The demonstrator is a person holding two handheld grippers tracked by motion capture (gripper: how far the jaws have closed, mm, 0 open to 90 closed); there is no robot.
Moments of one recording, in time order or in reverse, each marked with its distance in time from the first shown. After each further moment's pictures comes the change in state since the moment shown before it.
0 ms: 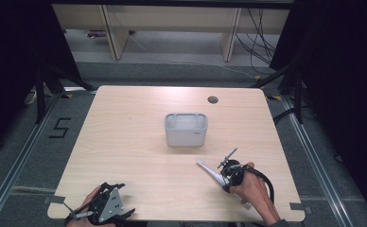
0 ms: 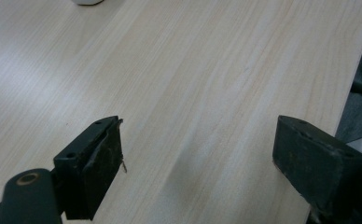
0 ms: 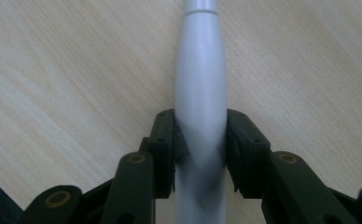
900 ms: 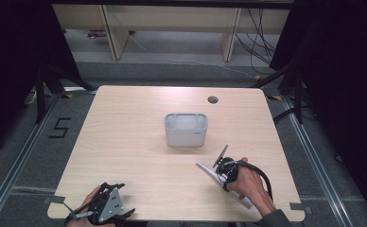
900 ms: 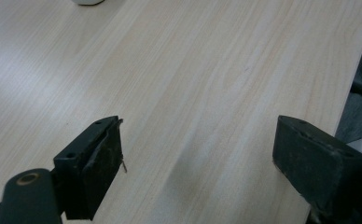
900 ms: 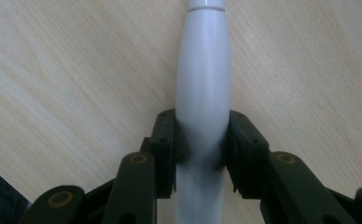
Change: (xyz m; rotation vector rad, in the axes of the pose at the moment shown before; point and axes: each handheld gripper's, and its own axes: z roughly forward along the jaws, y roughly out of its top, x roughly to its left) left arm 0.000 0.000 0.000 -0.008 -0.005 -0.009; right arm -0.001 0.020 0.001 0.174 -0.030 -0.078
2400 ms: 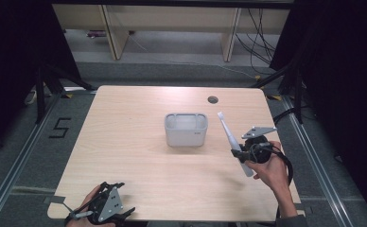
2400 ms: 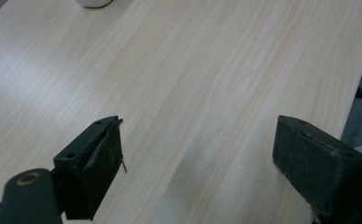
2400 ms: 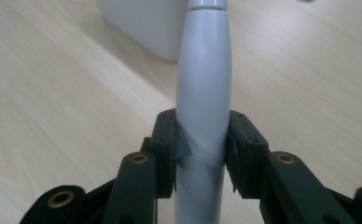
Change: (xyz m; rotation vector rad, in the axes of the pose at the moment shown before) left arm 0.002 0.000 -0.001 -0.004 0.004 0.000; right arm -0.046 -0.042 -0.073 -0.675 -0.049 0.187
